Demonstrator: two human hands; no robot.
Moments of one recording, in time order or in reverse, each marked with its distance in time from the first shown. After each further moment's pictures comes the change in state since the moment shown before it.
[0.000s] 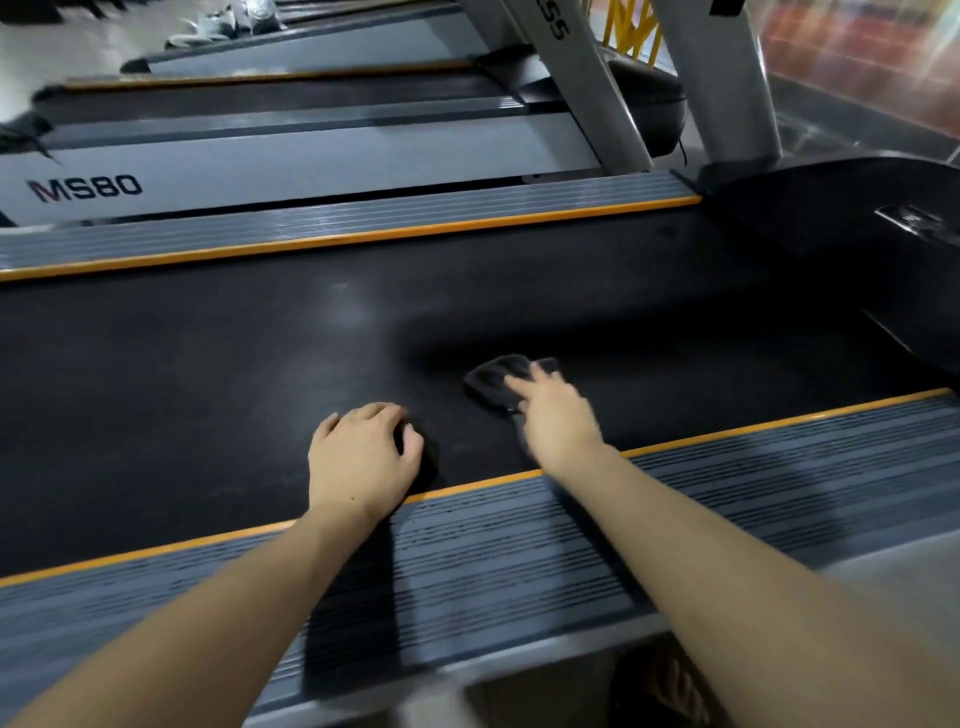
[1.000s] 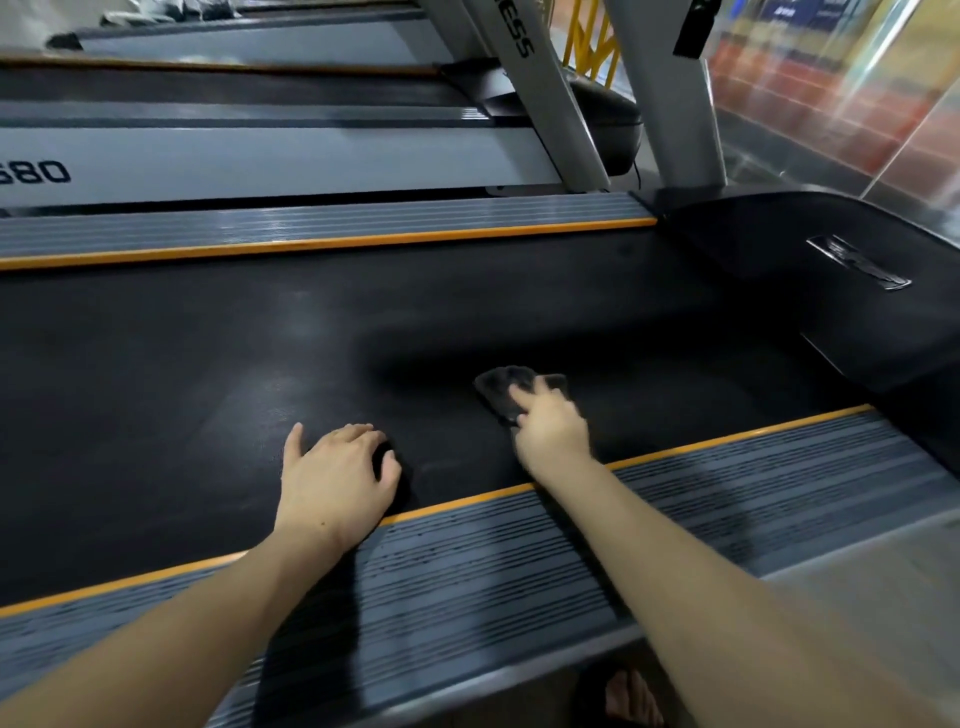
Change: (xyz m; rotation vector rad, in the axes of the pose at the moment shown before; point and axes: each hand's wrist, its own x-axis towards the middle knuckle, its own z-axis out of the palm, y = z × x) left_hand 0.002 0.000 0.001 0.023 -0.143 0.049; right_hand 0.001 0.011 -0.012 -0.061 0.044 0.220
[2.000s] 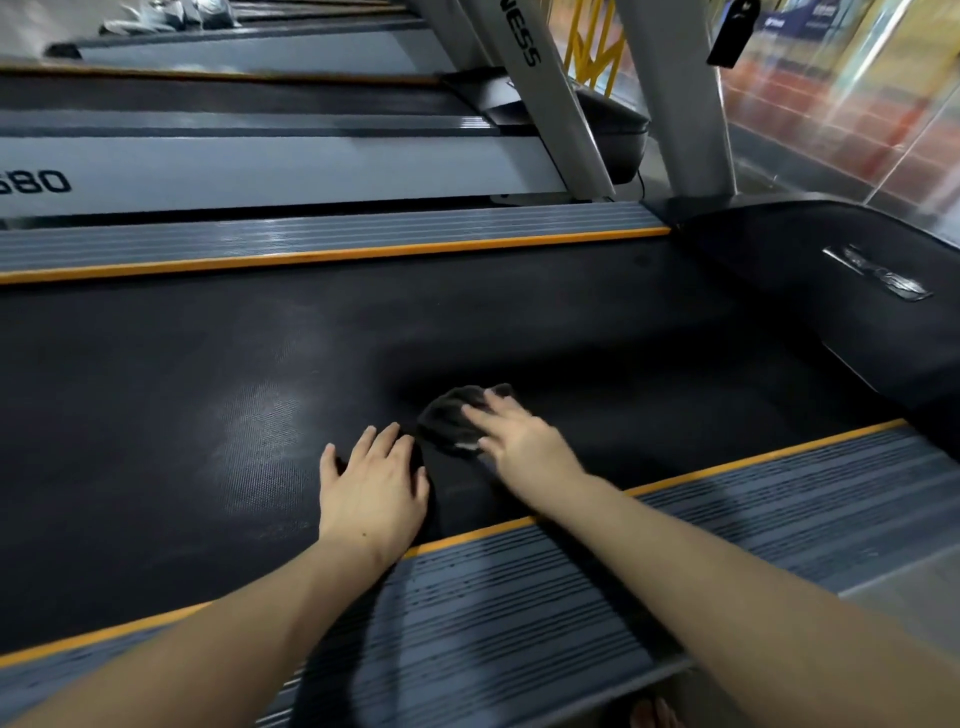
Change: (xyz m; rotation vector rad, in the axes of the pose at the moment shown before) left_hand 0.021 0.006 0.007 -0.040 -0.123 -0.008; right_hand 0.012 -0.023 0.037 0.062 0.031 -0.422
